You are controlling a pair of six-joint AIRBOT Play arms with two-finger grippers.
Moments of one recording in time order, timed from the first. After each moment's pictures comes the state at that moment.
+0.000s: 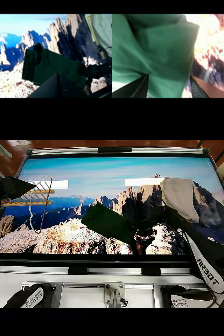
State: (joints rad) left arm 0.24 -0.96 1.35 0.73 -1.28 -1.24; right arm 0.22 -1.51 0.99 2.16 -0.96 -1.37
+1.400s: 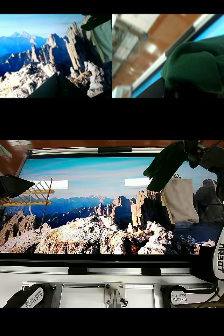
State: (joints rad) left arm 0.24 -0.96 1.35 0.73 -1.25 -1.24; right arm -0.13 -1.56 1.70 2.30 -0.47 -1.38
